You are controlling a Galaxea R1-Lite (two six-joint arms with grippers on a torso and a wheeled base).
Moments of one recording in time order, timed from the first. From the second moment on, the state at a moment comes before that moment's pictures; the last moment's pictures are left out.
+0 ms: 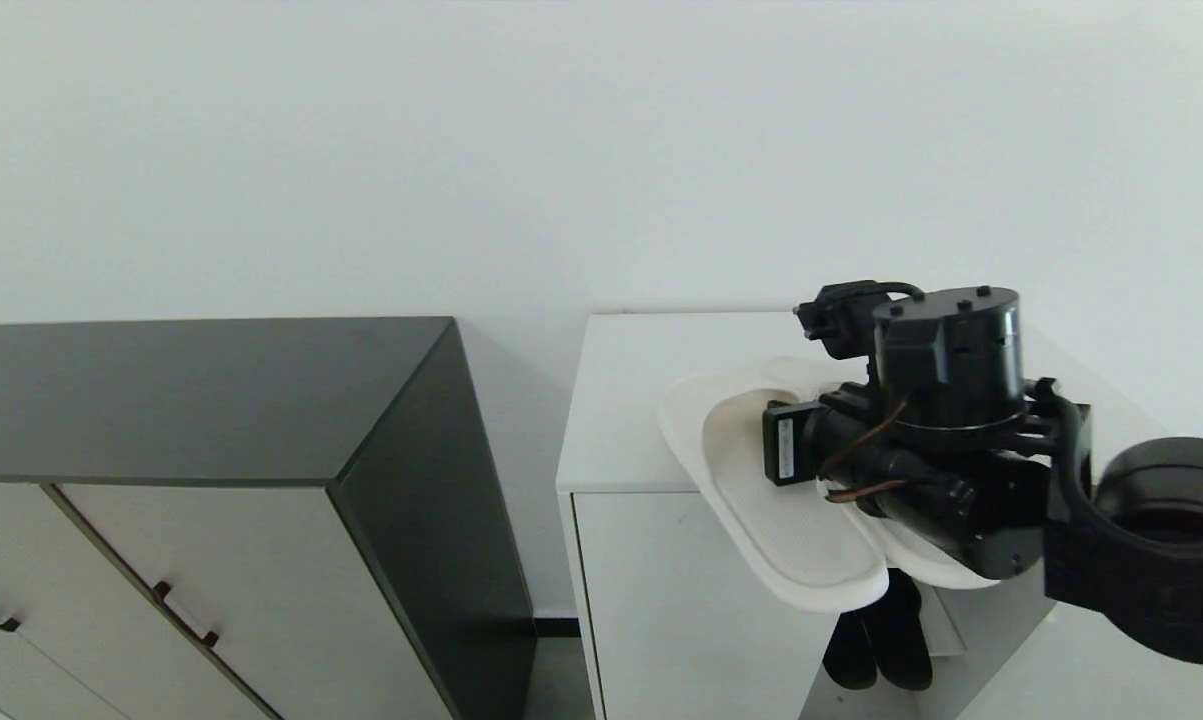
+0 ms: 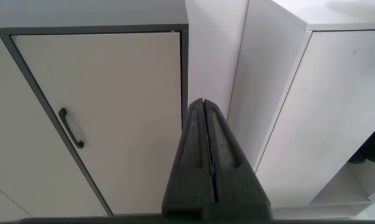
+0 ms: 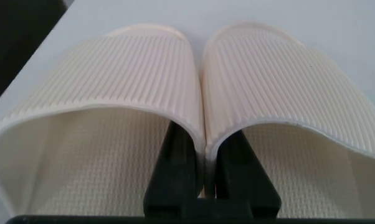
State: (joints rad) left arm 0.00 0.00 0.00 0.00 -0.01 0.00; right arm 0.80 1.71 -1.00 -0.43 -0.51 0.15
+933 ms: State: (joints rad) left arm 0.00 0.00 0.00 0.00 -0.02 0.00; right arm 0.87 1.62 -0.90 -0.43 -0.52 0.15
